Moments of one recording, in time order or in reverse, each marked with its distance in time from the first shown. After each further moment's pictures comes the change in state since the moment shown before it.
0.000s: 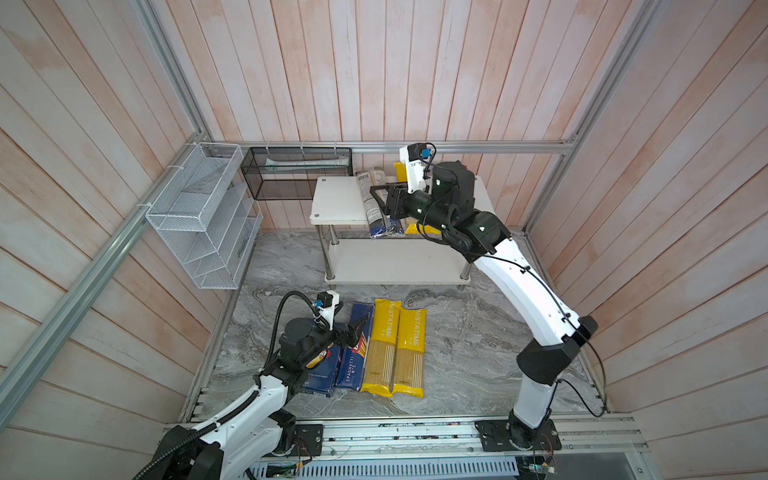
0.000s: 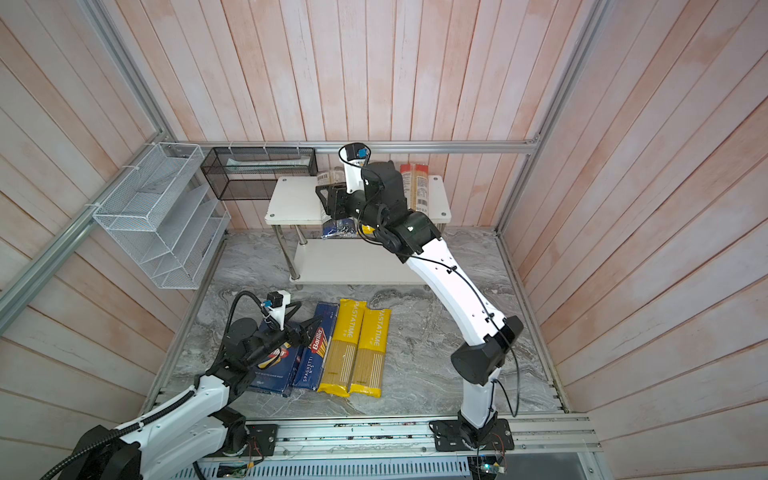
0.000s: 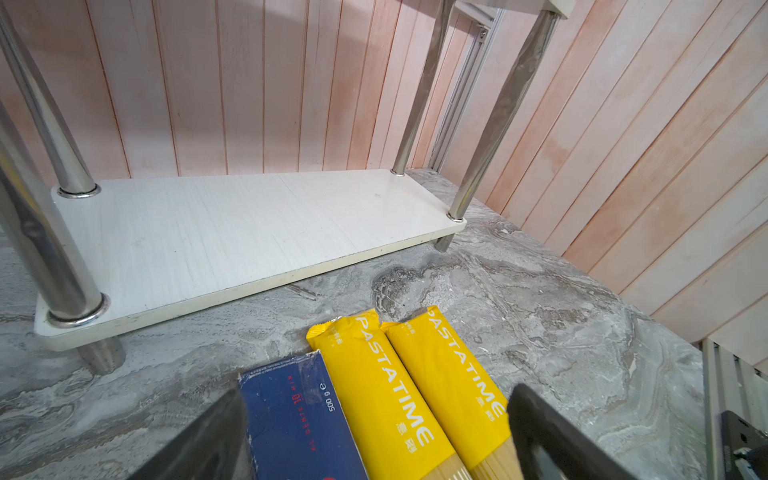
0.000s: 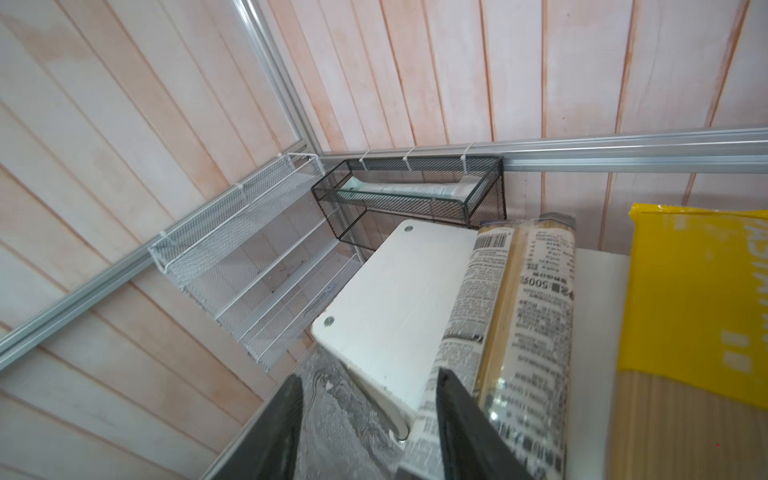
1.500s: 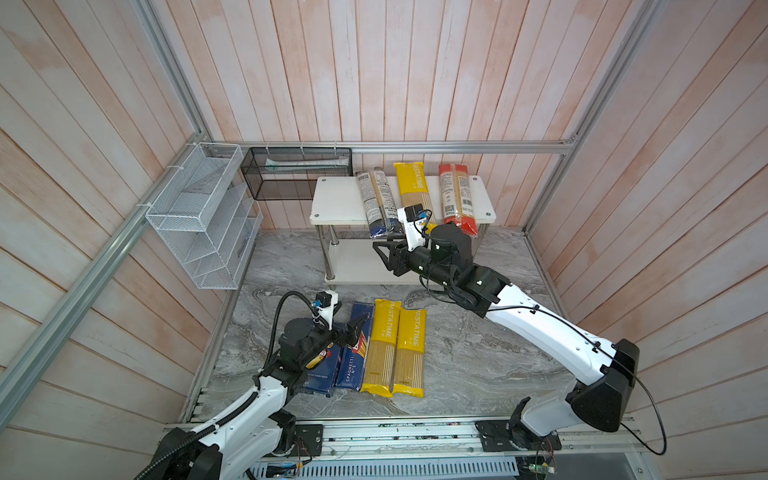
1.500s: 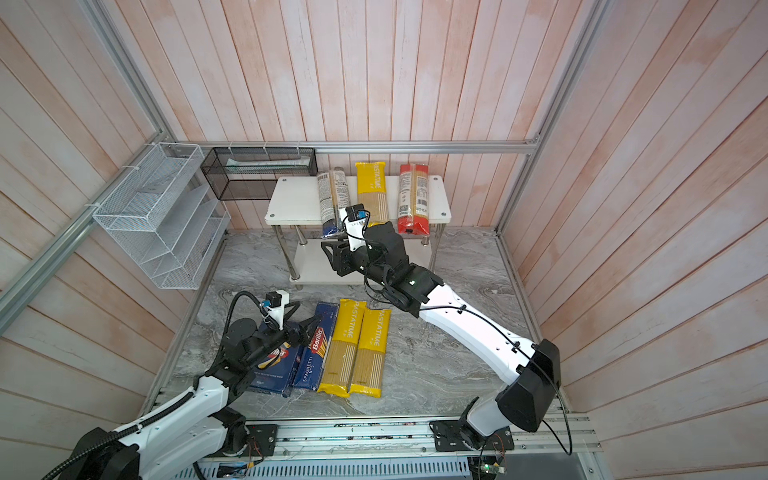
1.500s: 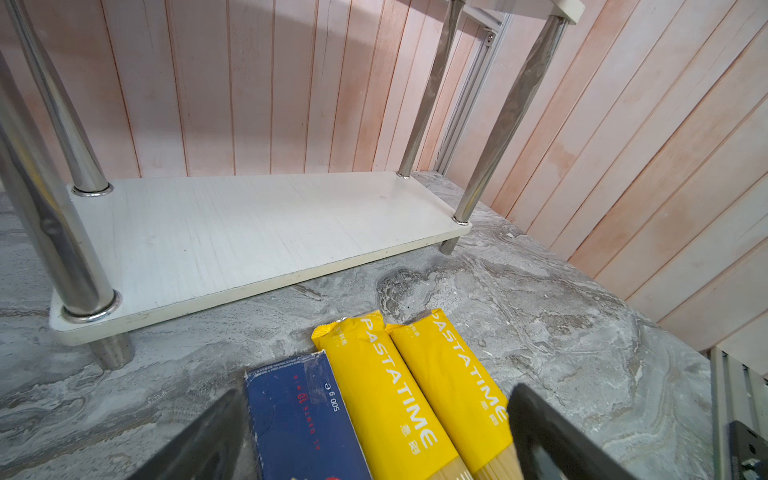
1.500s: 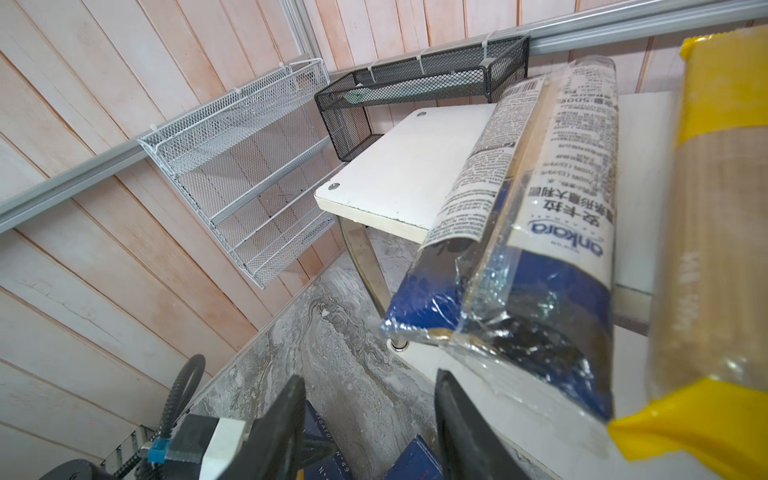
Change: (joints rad) left arm 0.000 -0.011 0.000 -0.010 -0.015 -0.008; right arm 0.082 -0.260 -0.658 0.346 0.064 -0.022
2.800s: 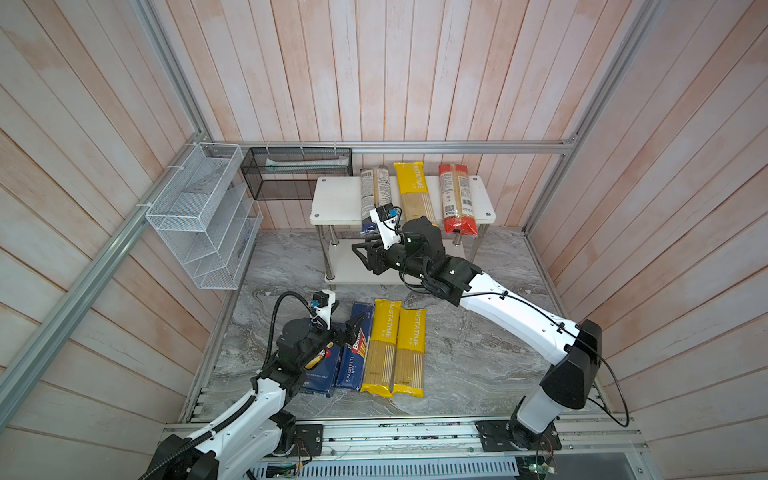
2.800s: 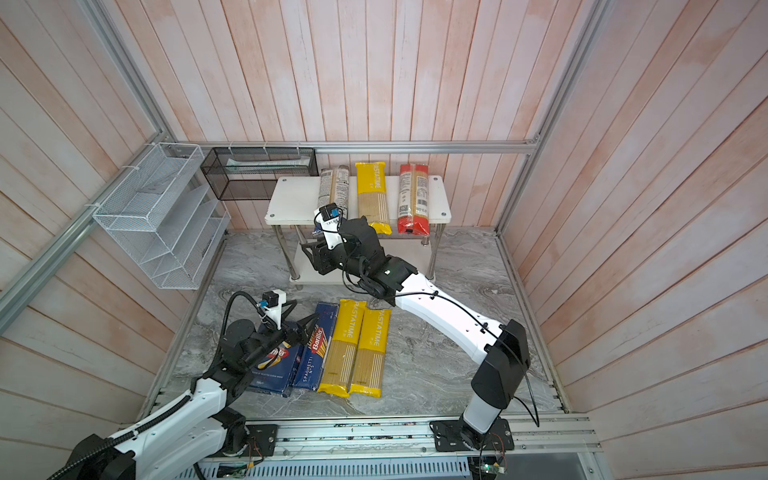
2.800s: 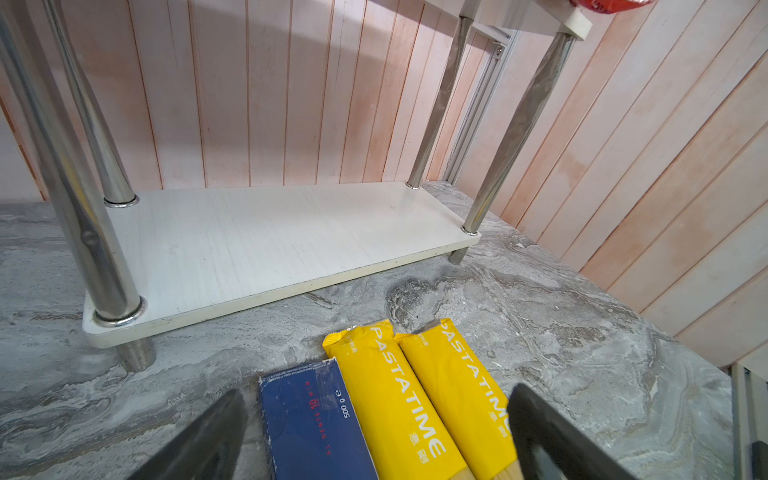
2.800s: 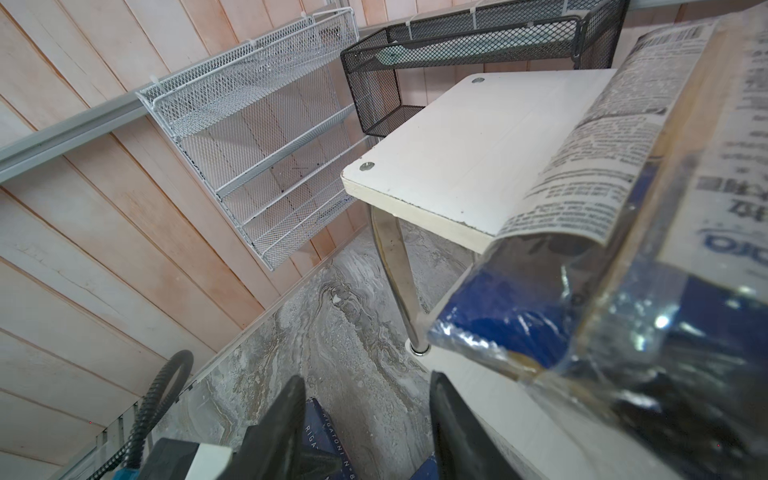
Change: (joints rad) left arm 0.000 -0.035 0.000 -0.016 -0.042 0.002; right arm 0.047 0.163 0.156 -0.057 -0.039 -0.042
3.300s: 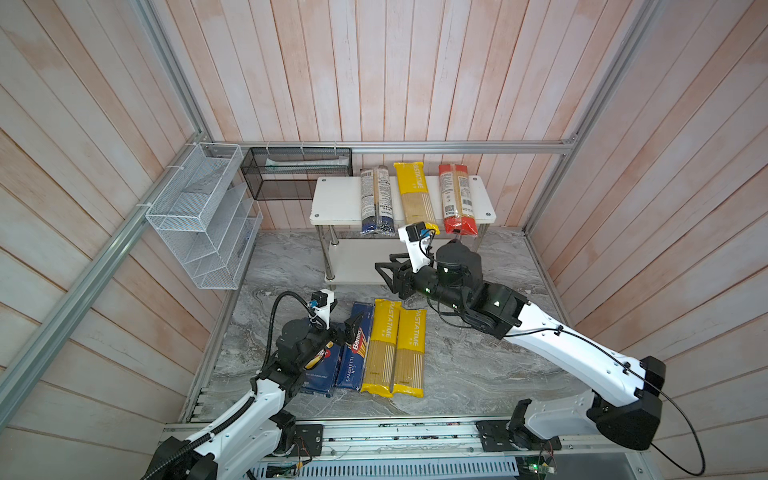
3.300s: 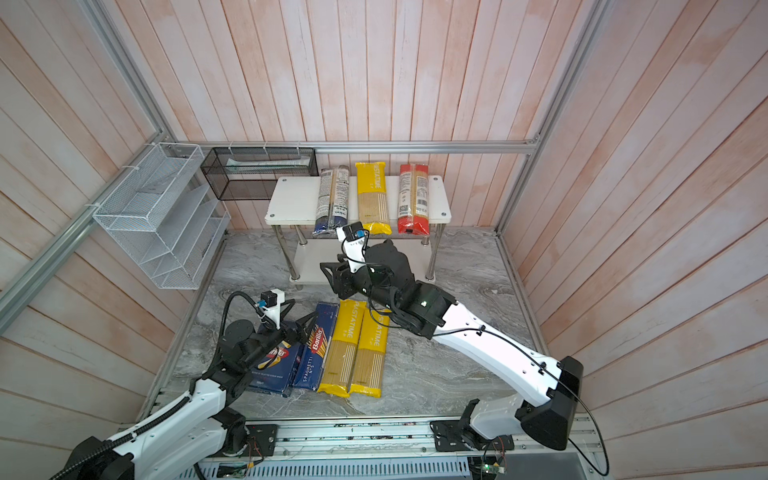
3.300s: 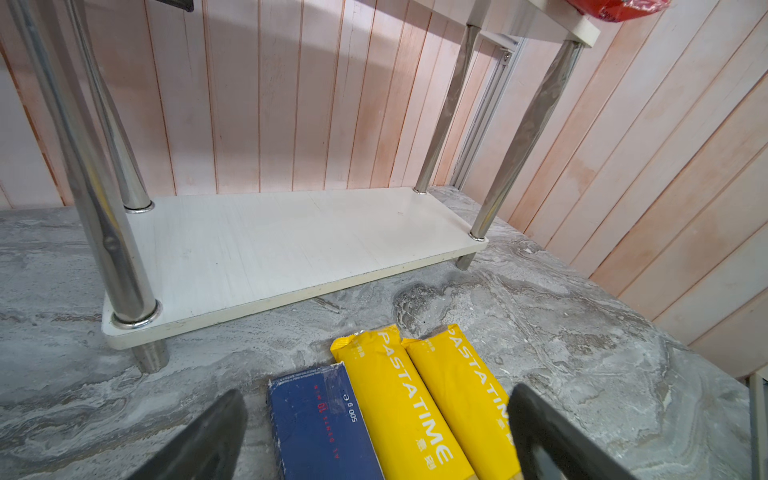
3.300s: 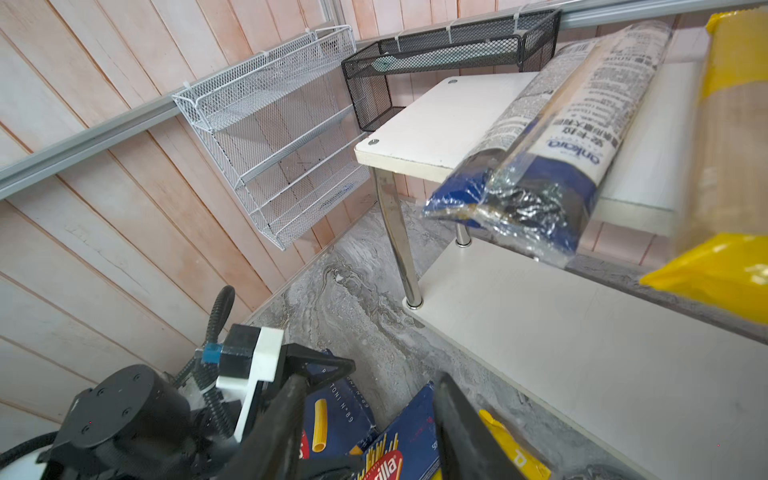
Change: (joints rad) left arm 0.000 -0.012 0.000 -0.002 -0.024 0.004; right arm 0.098 -0.344 -0.285 -0.074 0.143 0.052
